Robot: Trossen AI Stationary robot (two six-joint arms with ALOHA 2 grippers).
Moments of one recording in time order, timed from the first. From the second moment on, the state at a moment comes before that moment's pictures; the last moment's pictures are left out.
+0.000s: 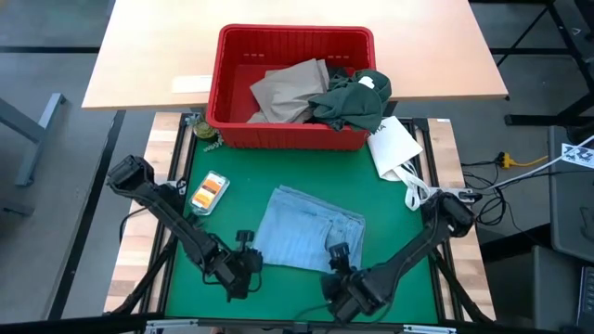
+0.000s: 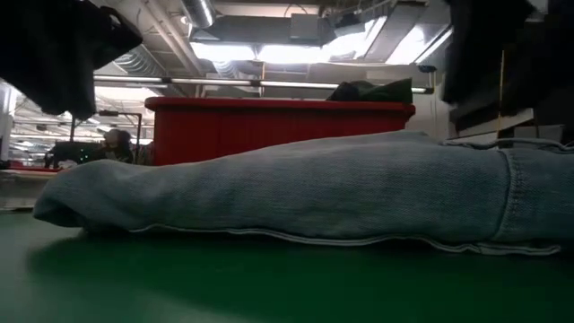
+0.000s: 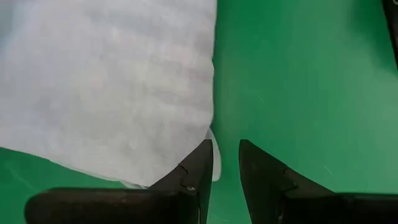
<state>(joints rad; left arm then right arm) -0.70 1.68 1.11 -0.59 -0.40 -0.58 0.72 2.06 1.67 -1.07 0.45 0.40</state>
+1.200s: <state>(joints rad) -0.65 1.64 1.11 -0.65 -0.42 -0.59 0.72 2.06 1.71 -1.36 0.47 0.57</state>
